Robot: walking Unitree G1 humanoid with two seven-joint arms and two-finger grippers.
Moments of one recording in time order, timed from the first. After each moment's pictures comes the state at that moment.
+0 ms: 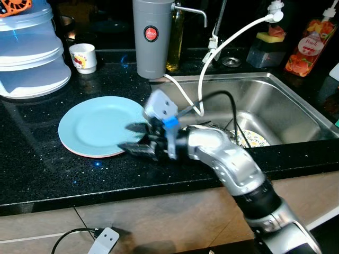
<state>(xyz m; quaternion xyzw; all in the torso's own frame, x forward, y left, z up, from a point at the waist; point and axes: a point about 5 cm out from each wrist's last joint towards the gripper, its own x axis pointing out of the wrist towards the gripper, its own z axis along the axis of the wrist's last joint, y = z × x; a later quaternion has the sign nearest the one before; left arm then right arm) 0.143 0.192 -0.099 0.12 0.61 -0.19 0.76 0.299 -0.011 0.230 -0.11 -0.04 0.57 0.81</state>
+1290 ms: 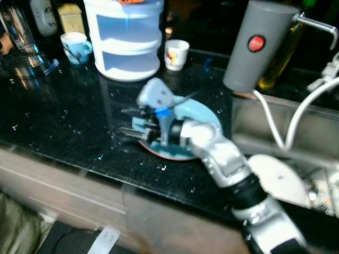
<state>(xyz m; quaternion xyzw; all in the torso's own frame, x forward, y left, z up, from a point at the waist) 0.139 0.191 -0.102 0.14 0.60 -0.17 0.77 0.306 -0.012 0.236 -0.12 -0.07 0.57 0.81</state>
